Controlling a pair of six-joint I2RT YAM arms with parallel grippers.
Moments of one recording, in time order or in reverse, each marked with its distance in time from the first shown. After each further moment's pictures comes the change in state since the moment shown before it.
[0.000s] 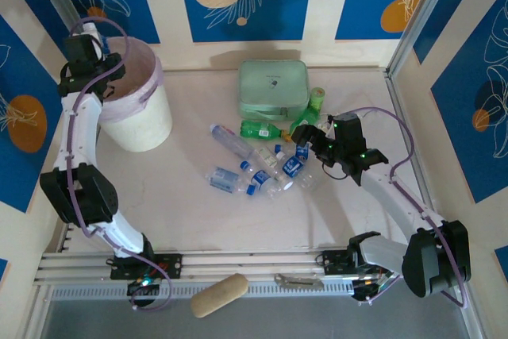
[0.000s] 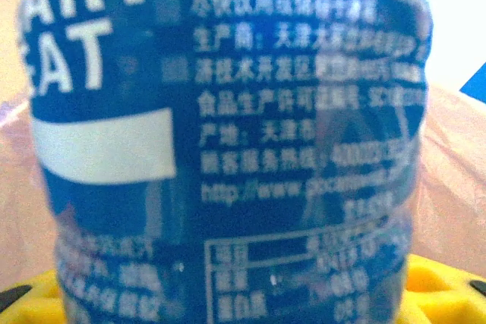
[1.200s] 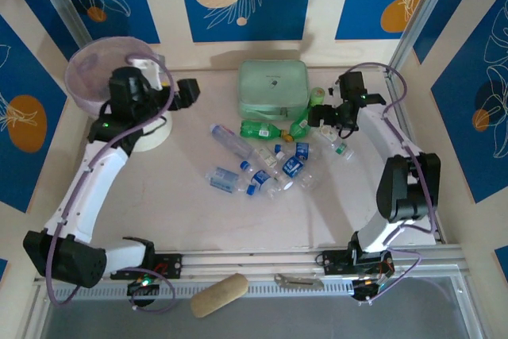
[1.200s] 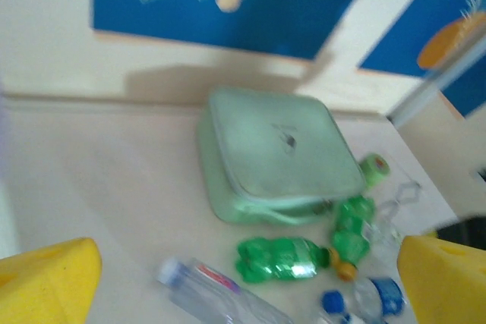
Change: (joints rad) left arm -0.464 -0.443 -0.451 0.146 0.262 -0.246; right arm -0.188 0.539 0.592 -0.432 0.163 -0.675
